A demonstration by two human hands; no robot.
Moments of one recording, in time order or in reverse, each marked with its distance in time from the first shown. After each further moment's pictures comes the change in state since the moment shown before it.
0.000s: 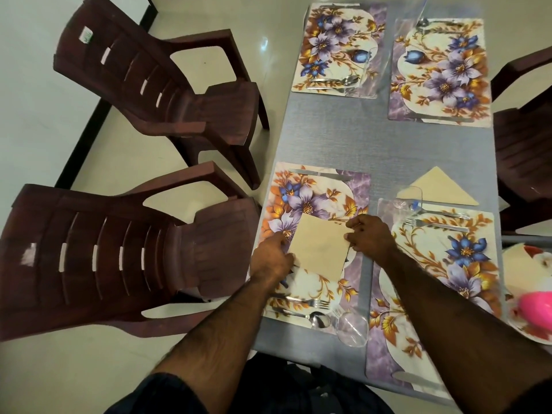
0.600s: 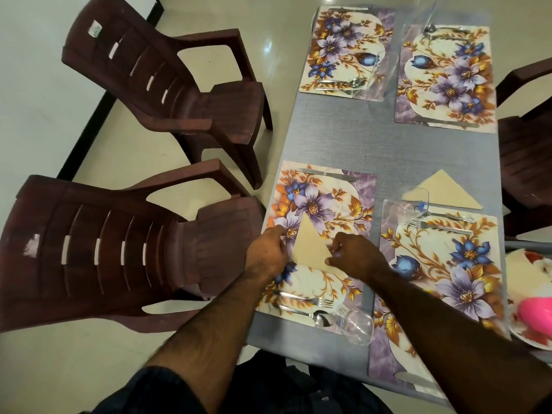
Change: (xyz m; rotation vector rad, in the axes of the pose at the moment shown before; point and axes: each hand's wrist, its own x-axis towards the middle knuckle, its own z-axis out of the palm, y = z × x) left_hand 0.006 -0.017 -0.017 0.067 0.074 0.187; right_hand -0.041 -0.006 0.036 -0.526 -0.184 -0.269
